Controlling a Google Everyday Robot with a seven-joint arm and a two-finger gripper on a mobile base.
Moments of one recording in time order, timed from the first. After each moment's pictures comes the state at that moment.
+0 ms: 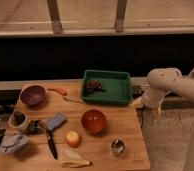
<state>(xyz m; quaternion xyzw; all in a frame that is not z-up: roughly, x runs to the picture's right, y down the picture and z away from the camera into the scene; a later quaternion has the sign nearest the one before) 0.267 0.130 0.773 -0.21 0.27 0.79 0.50</state>
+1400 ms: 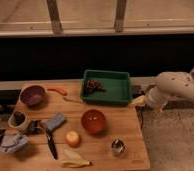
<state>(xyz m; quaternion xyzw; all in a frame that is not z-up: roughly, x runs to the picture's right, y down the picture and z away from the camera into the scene) 0.268 0.104 0.769 -0.21 0.18 0.81 0.51</state>
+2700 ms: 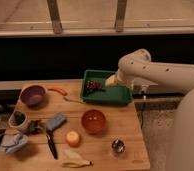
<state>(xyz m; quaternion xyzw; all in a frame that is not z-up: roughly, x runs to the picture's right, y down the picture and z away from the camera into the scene) 0.133 -0.015 0.803 -0.15 0.10 0.75 0.64</state>
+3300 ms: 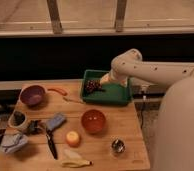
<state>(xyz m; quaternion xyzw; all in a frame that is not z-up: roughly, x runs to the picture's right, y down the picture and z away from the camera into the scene) 0.087 -0.038 0.840 -0.14 0.06 0.73 0.66</state>
